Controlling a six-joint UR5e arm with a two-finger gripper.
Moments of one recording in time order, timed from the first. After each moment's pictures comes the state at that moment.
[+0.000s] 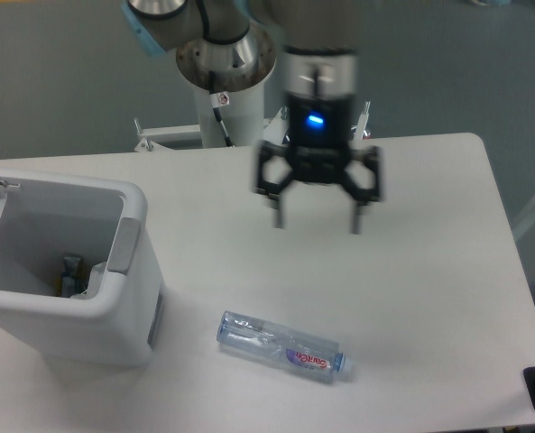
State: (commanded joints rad) arm 2.68 -1.77 -1.63 -0.87 1.31 0.85
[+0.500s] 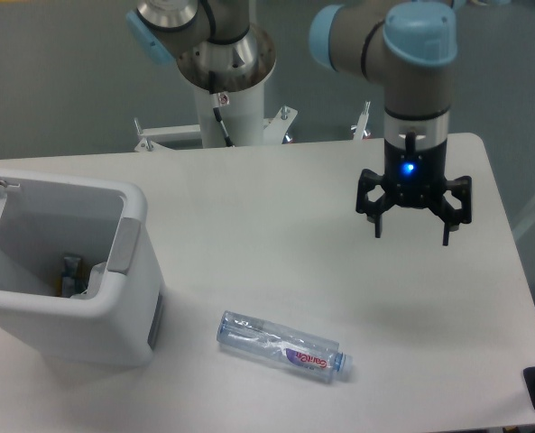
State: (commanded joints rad) arm 2.69 -1.85 -1.64 -0.91 1.54 1.10
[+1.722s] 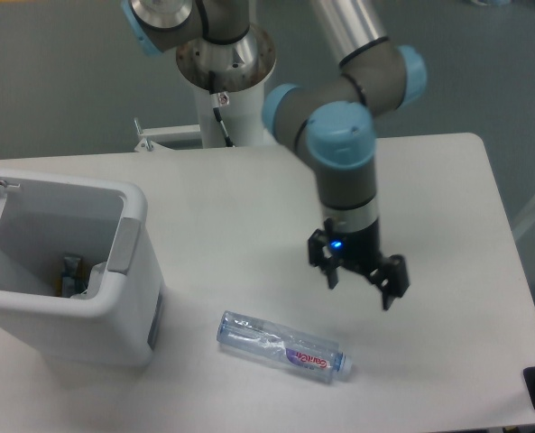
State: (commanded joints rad) arm 2.41 -1.99 -1.68 -0.67 1.58 1.31
